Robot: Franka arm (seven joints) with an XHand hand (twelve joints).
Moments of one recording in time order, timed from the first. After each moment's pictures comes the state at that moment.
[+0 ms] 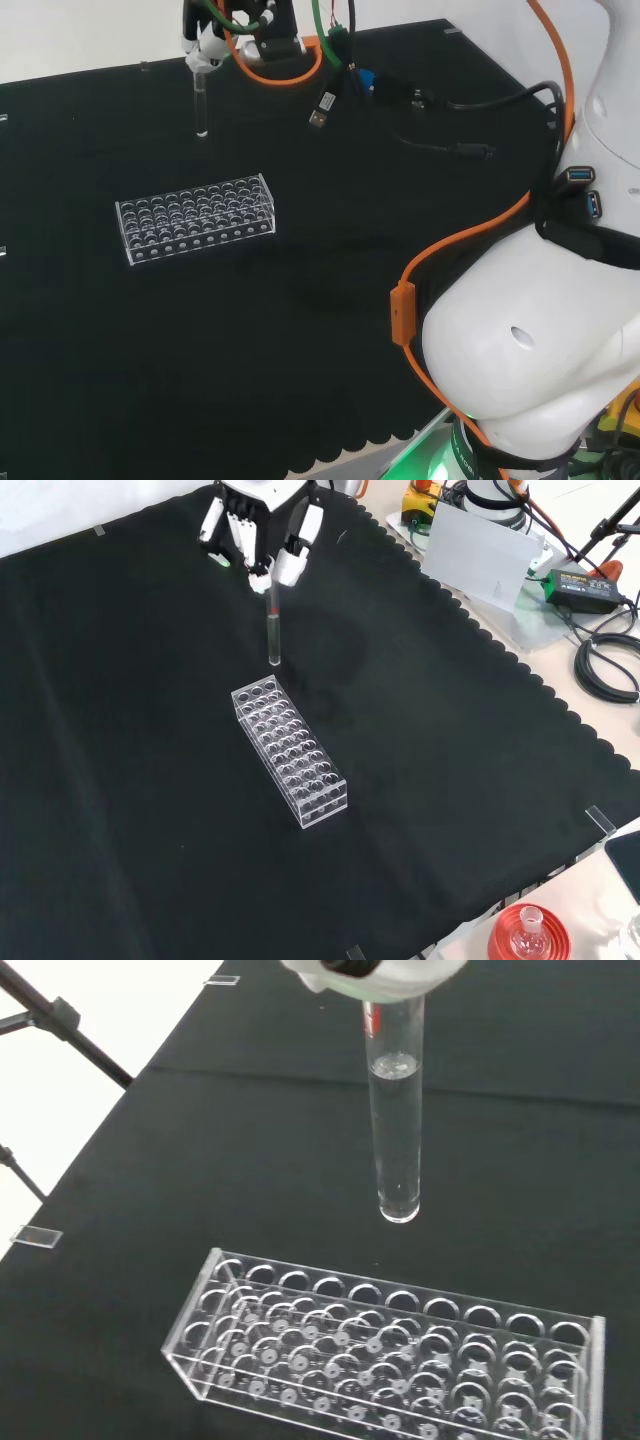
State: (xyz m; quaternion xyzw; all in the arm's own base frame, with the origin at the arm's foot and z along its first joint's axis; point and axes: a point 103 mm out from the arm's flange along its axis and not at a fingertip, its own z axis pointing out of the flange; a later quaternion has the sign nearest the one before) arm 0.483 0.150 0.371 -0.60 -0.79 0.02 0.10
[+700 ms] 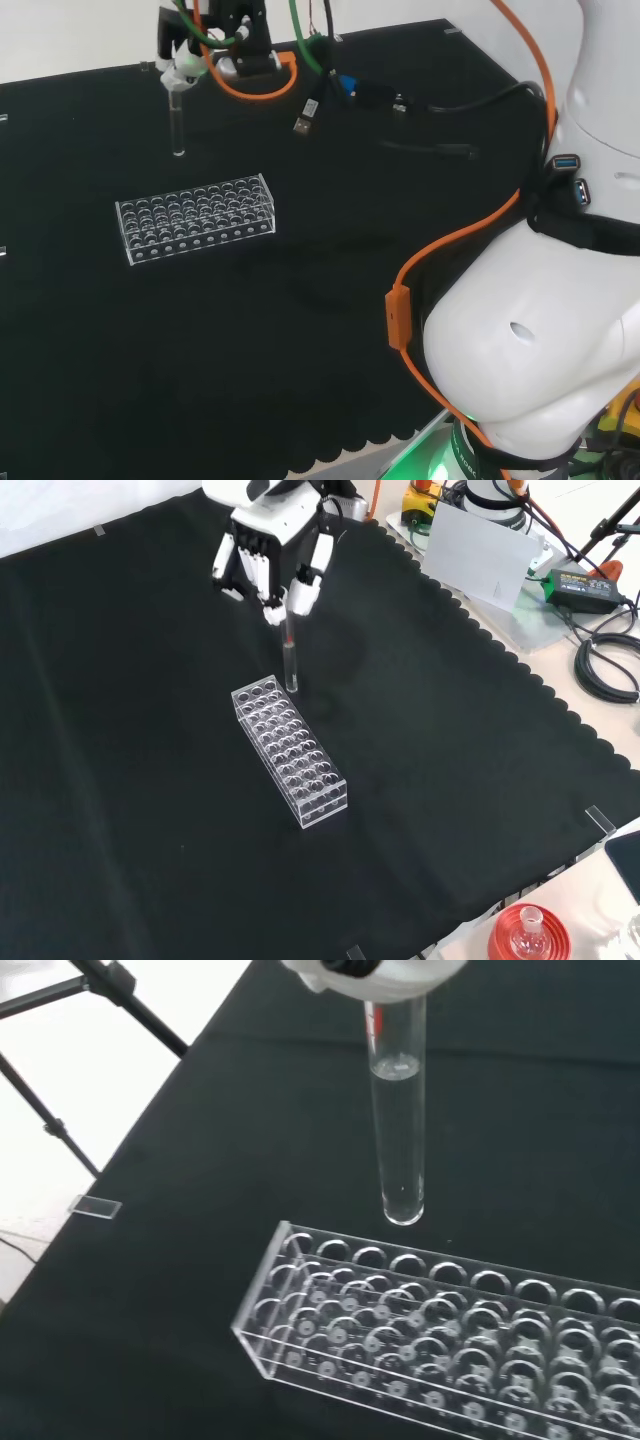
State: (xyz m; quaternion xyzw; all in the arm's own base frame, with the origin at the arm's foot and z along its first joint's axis) arm 0.489 0.187 0.348 -0.58 -0.81 0.03 0.12
